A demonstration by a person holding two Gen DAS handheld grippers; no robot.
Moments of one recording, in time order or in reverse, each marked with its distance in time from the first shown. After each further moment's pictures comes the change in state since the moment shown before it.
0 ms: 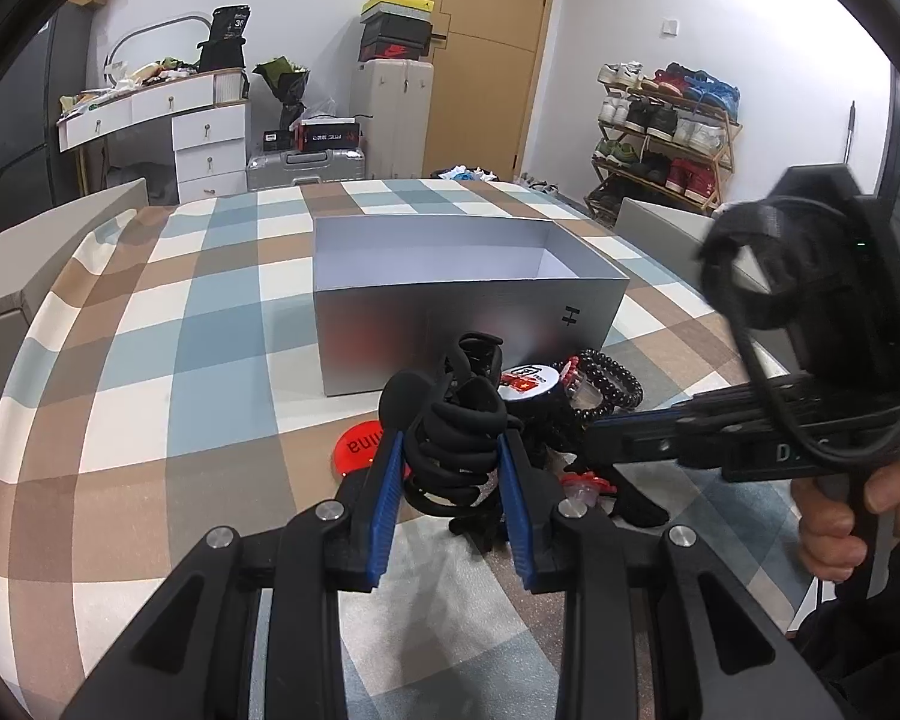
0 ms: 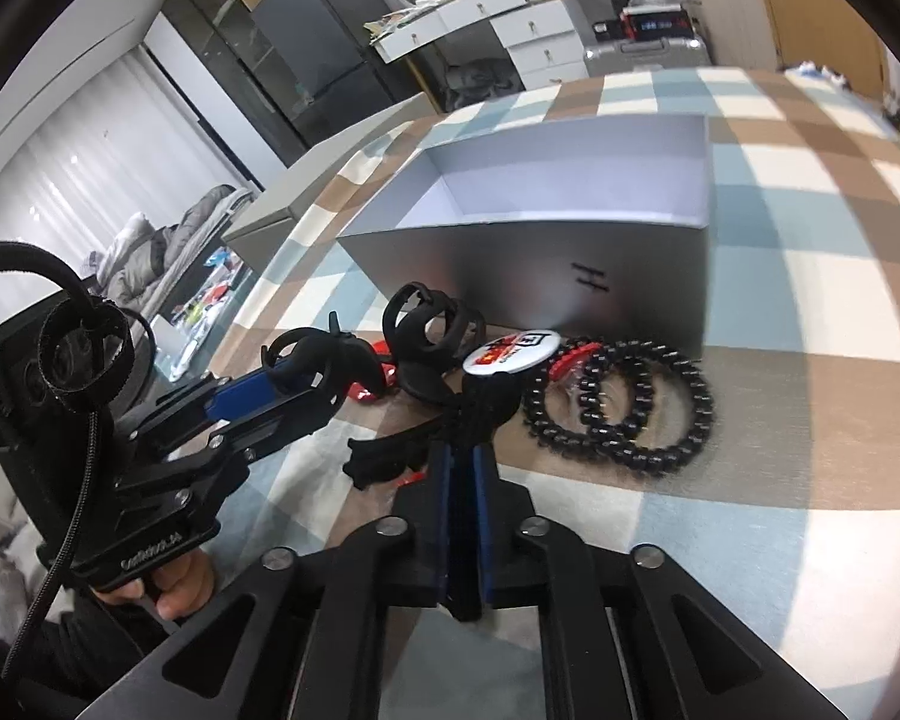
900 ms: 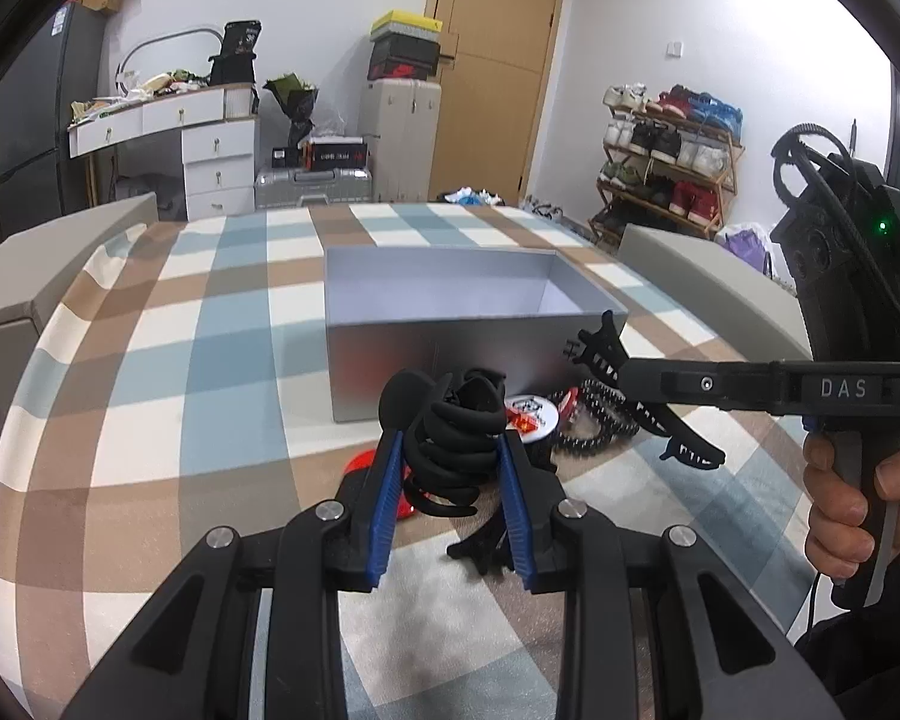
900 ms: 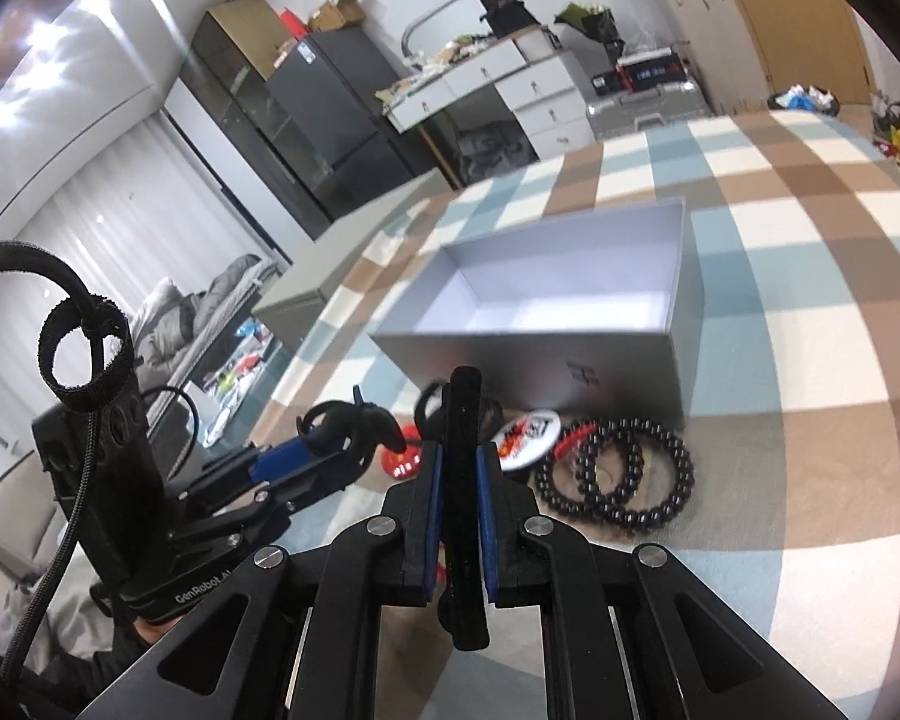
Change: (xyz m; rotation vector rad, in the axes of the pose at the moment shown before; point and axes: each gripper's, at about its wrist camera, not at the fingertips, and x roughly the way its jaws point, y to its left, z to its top) left arm -0.009 0.002 0.007 -0.015 -0.065 0.006; right arm -0.045 0.002 0.008 0.011 -0.211 0.052
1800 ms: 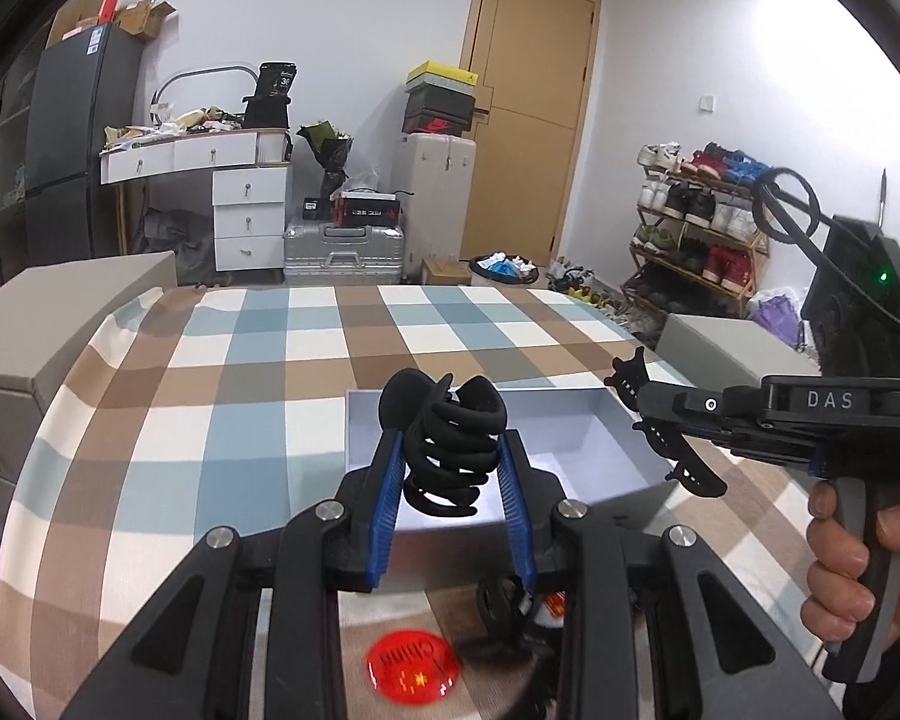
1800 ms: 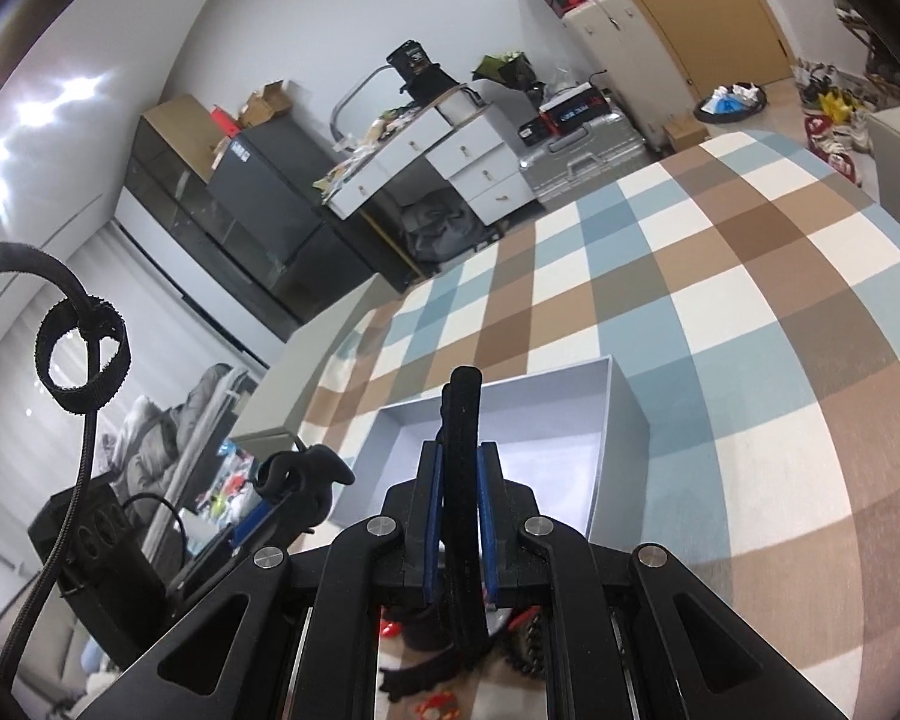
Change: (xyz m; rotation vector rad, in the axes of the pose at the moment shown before) left arm 0.035 0.017 0.053 -0.037 -0.125 0.075; right arm 0.008 -0.039 0.067 0.198 -0.135 -0.065
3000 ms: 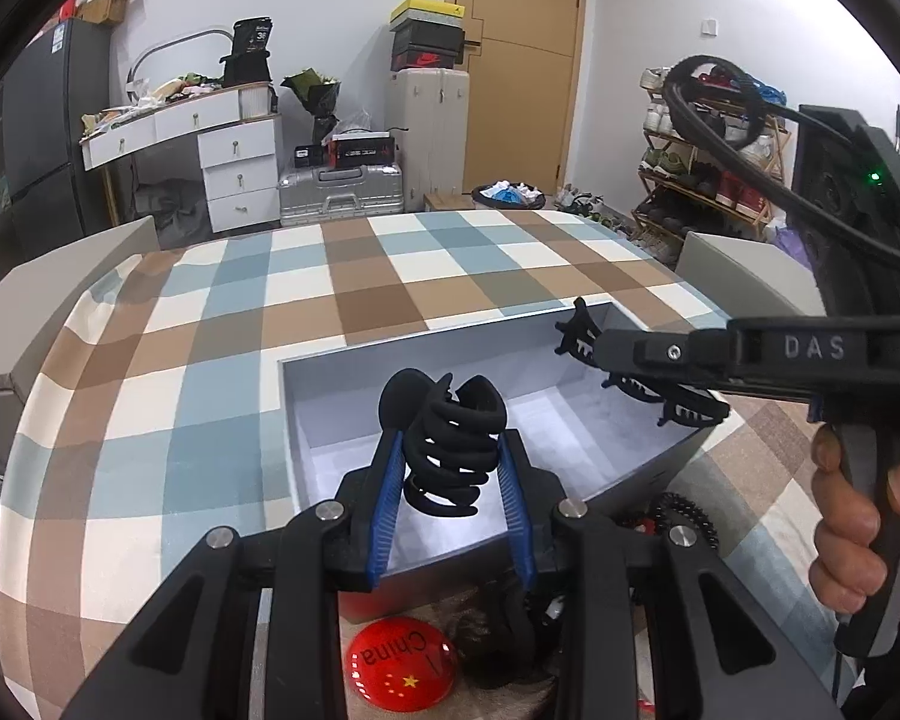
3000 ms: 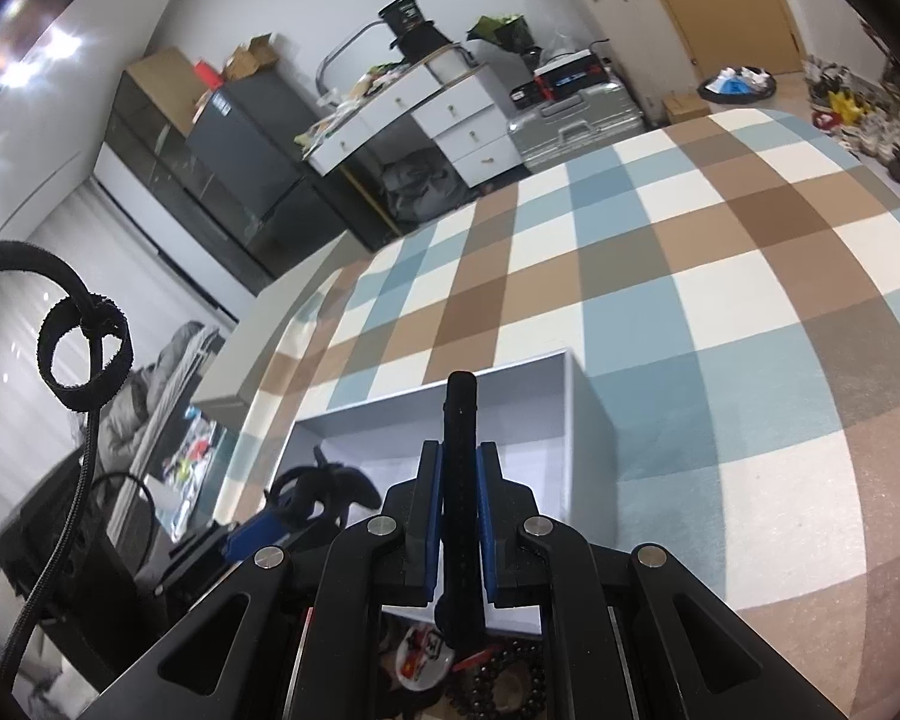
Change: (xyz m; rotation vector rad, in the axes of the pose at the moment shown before) left arm 0.025 -0.022 -0.007 0.056 0.166 0.050; right arm 0.039 -0.005 0.003 -0.065 0.108 -0.052
